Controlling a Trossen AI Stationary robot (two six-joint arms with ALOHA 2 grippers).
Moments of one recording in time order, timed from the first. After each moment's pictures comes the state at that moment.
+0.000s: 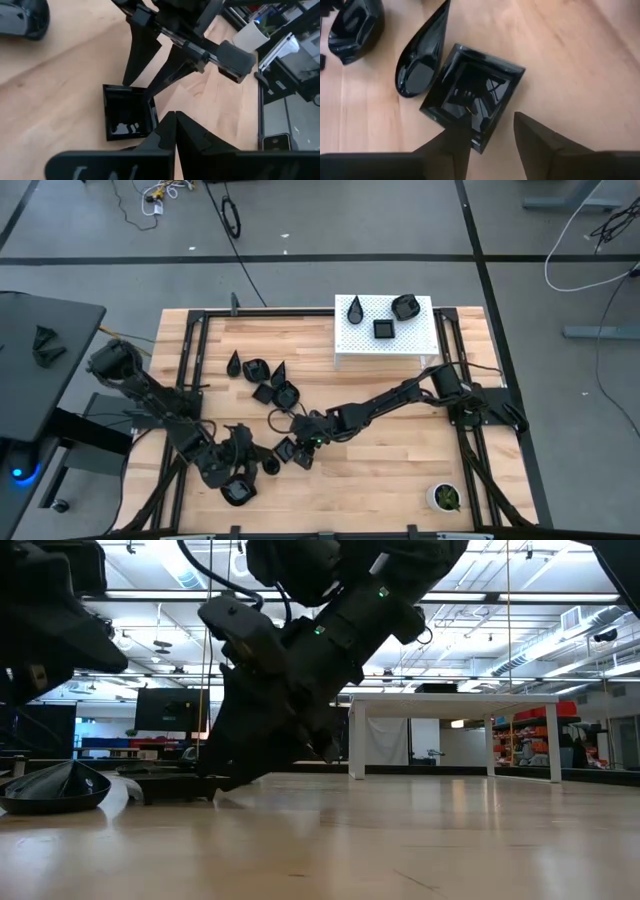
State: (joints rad) left arm -0.83 1.42 0.53 0.18 -0.81 -1.27; right arm 0.23 2.22 1.47 -0.08 -0.02 0.61
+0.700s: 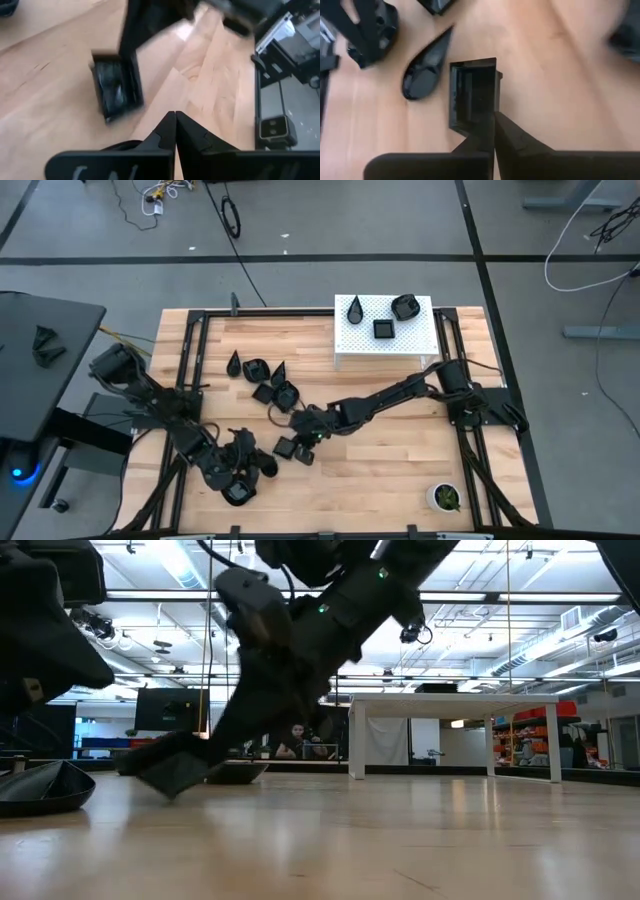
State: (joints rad) left arm -0.83 1.45 0.53 0.22 -0.73 -1.23; right arm 0.19 2.14 1.47 -0.14 -0.03 0.50
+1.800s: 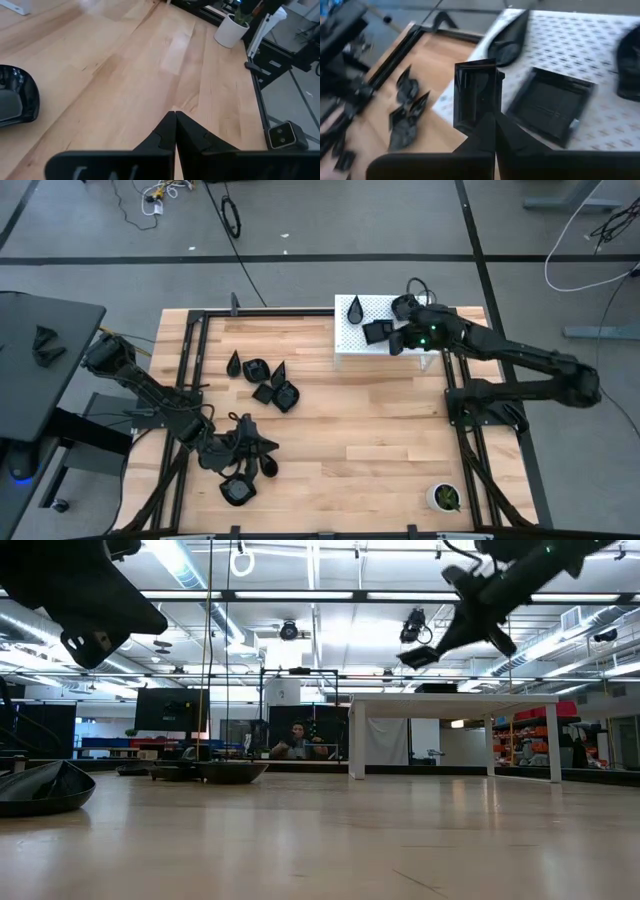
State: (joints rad) left arm -0.72 1.29 0.53 0.21 -0.70 -0.83; right arm -0.48 0.93 0.75 -0.39 0.07 0.61
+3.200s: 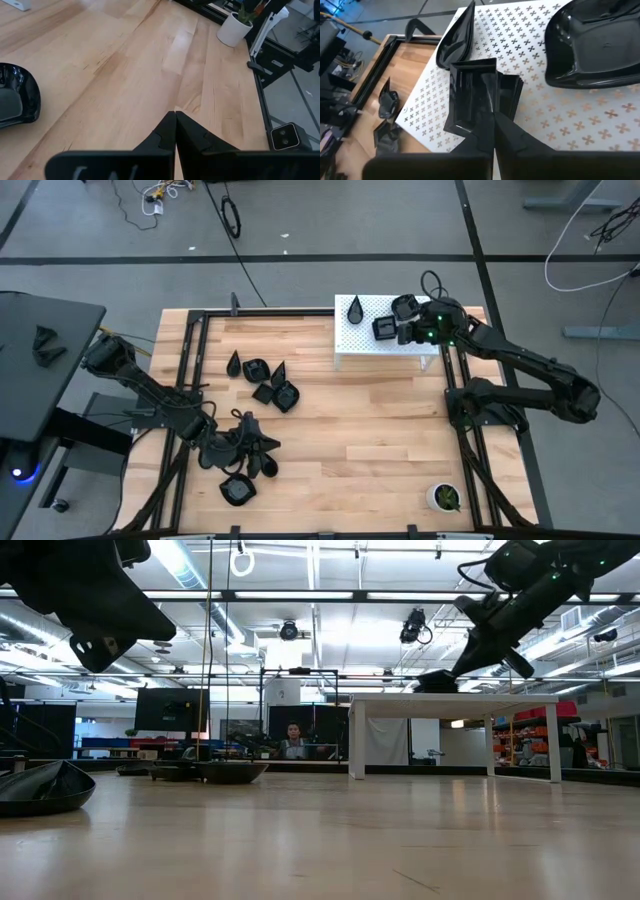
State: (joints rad) left arm -0.68 1.29 0.53 0.21 -0.66 -0.82; right arm -0.71 0.90 0.67 -0.38 -0.08 0.62
